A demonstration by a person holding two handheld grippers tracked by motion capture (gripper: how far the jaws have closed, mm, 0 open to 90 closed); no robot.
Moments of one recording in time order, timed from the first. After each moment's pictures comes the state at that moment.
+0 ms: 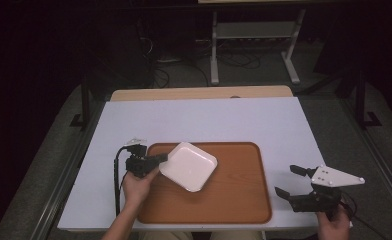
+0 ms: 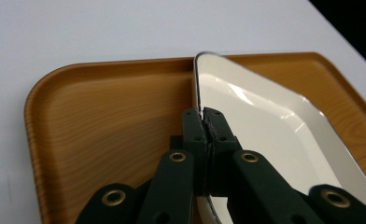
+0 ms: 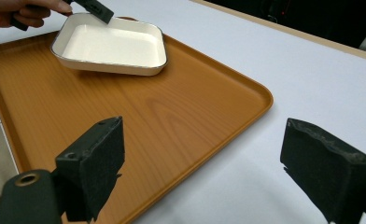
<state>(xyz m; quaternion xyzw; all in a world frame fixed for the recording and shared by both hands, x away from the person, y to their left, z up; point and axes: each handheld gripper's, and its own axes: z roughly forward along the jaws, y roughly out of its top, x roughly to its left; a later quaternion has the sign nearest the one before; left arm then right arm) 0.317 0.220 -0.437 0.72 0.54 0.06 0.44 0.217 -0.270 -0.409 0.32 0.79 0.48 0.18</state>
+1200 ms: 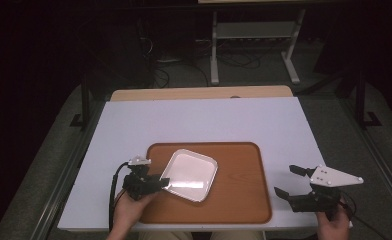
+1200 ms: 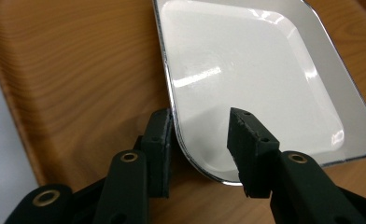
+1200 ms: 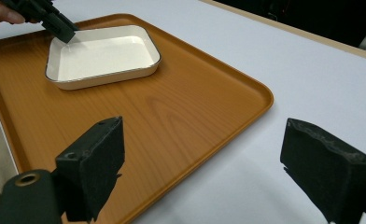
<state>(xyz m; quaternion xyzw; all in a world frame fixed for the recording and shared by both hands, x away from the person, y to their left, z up) 0.267 0.216 -0.438 0.79 0.49 0.03 0.36 0.217 -0.269 -0.408 0.32 0.80 0.48 0.18</state>
